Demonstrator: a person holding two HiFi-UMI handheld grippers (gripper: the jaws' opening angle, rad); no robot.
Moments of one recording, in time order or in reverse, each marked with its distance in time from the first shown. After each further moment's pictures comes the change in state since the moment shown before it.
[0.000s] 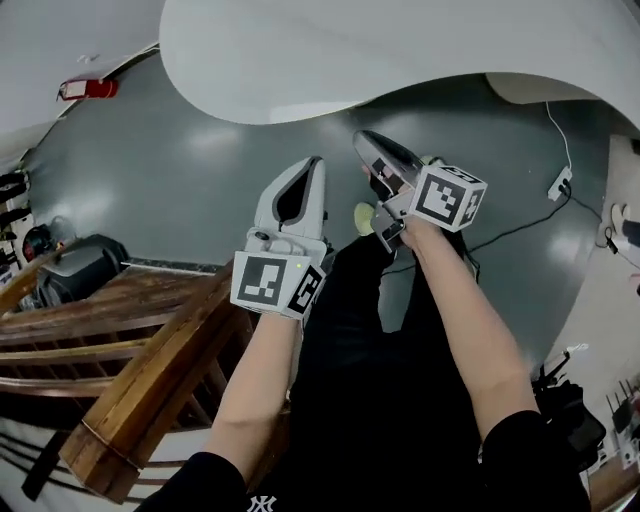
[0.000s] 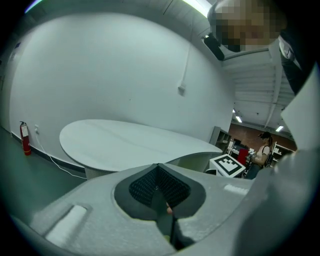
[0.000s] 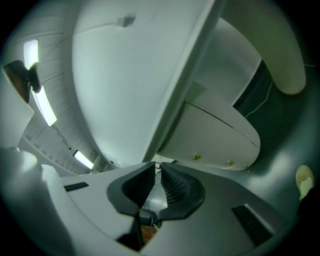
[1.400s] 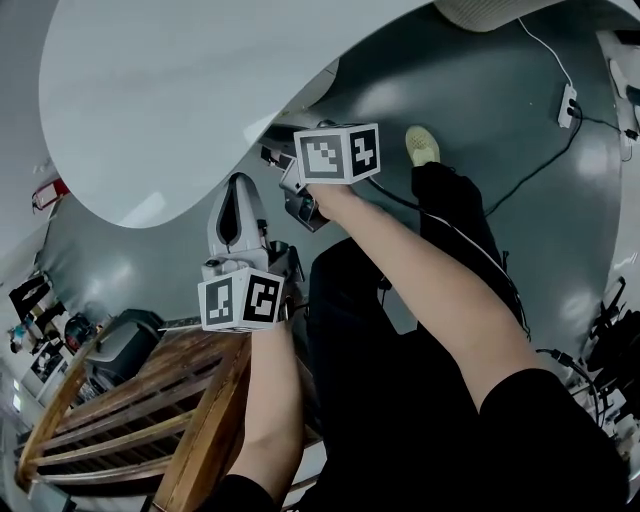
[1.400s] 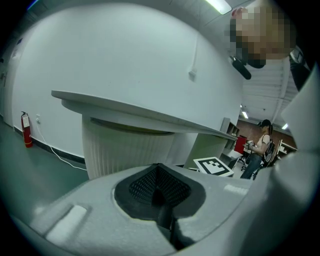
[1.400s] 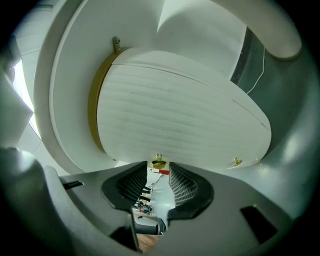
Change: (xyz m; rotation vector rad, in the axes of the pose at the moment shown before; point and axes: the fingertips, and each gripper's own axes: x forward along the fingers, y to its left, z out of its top) left arm 0.088 0.068 -0.092 -0.004 0.044 0.058; right arm 0.120 -0.116 -0.012 0.134 -0.030 0.039
